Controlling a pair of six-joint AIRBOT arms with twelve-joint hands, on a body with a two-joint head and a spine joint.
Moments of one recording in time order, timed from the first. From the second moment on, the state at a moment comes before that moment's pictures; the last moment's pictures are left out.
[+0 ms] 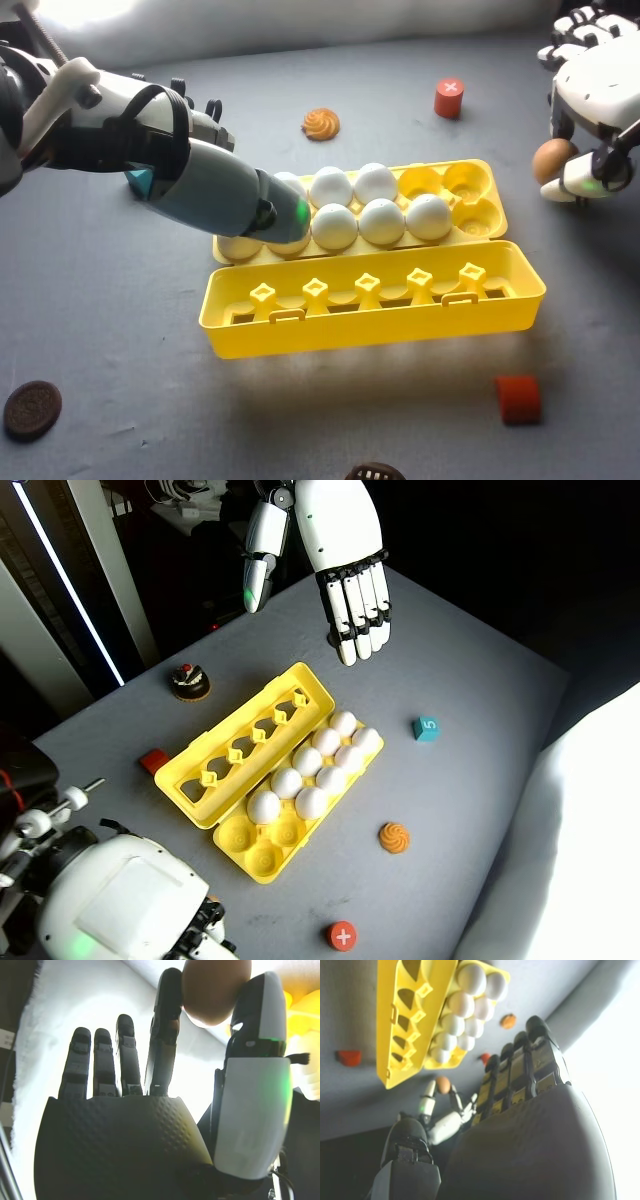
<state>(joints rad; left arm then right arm) -0.06 -0.82 0.60 0.66 1.03 0.06 -0.53 -1.19 1.20 0.96 0.77 -2.02</state>
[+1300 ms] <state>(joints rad) -0.06 -0.82 0.60 0.67 1.05 0.06 -0.58 -1.19 1.21 0.94 0.80 -2.02</state>
